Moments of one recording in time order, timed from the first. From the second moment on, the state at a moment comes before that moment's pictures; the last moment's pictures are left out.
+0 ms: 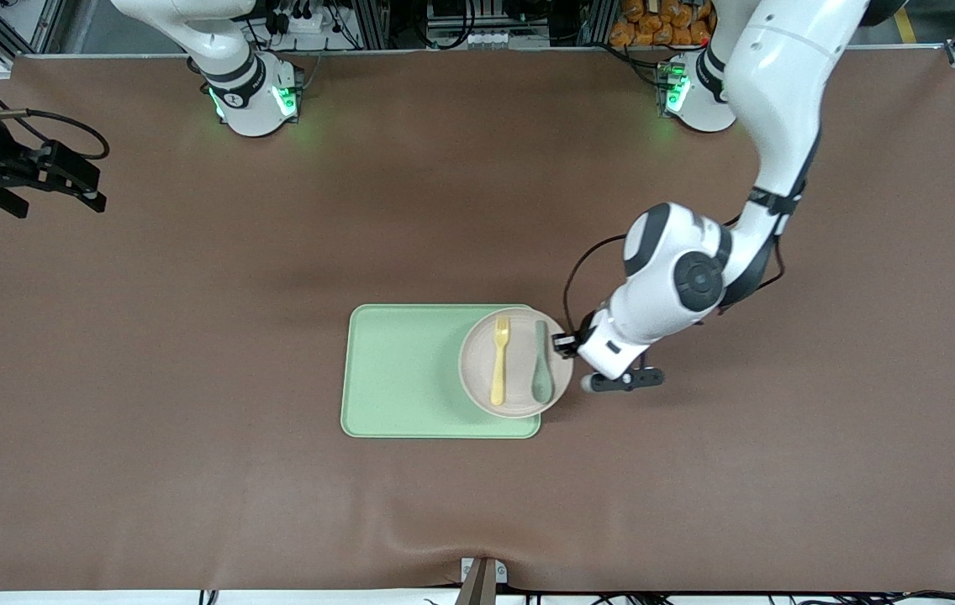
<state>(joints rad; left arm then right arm) -0.34 0.67 -0.20 -1.57 -0.24 2.36 -0.48 0.02 -0.03 0.05 -1.52 0.02 1.50 0.01</state>
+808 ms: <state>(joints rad) -0.44 0.85 -0.20 -1.46 -0.24 2.49 -0.60 0.02 -0.03 0.05 -1.52 0.02 1.50 0.01</state>
